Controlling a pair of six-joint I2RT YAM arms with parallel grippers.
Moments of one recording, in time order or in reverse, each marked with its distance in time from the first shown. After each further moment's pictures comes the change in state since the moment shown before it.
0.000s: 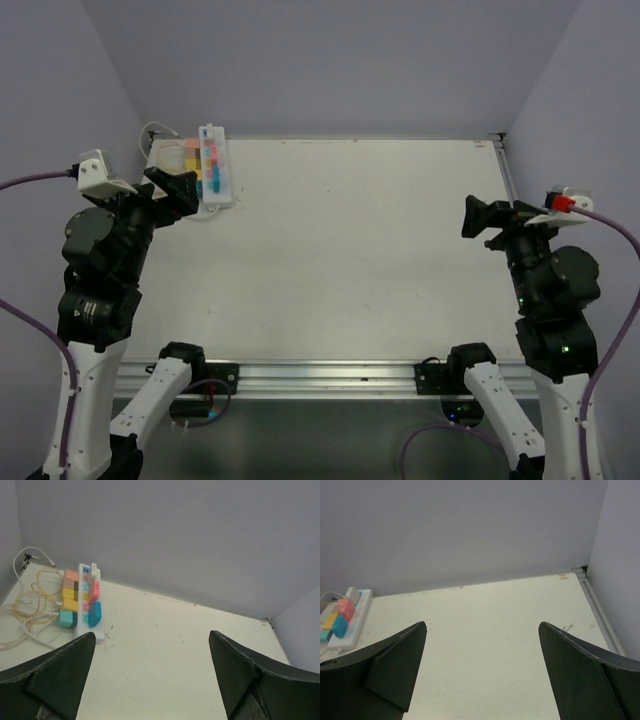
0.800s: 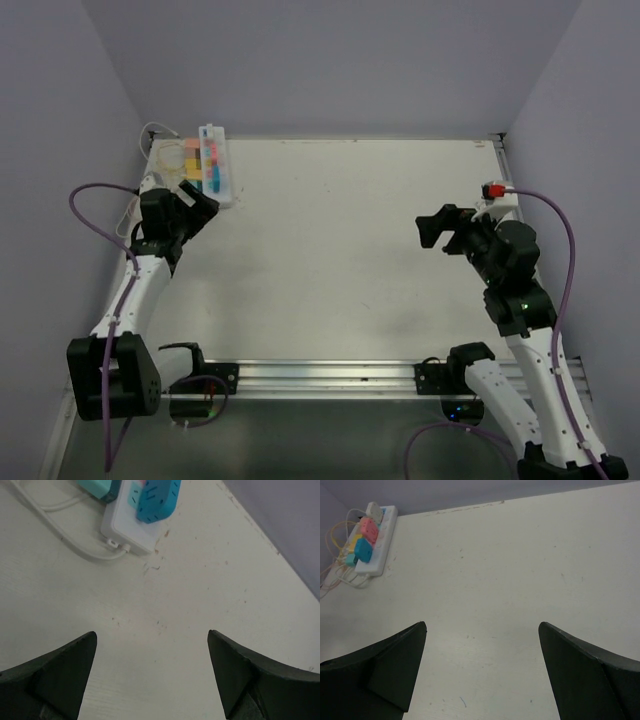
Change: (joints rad) left arm 0.217 0.428 -0.500 0.312 0.170 -0.277; right arm 0.043 0.137 -0.266 0.054 -0.211 0.138
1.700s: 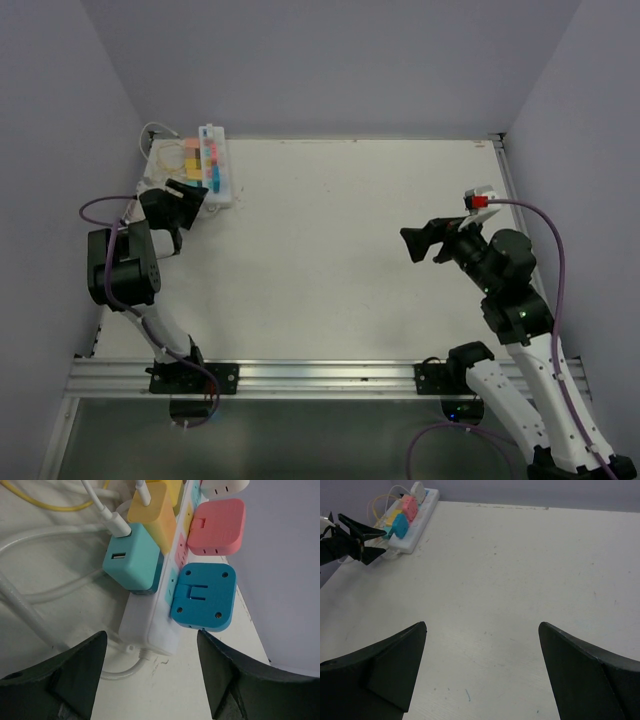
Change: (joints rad) left arm 0.199 0.684 -0.001 0.821 0.193 -0.261; right arm 0.100 -0.043 -0.048 0.064 -0.106 -0.086
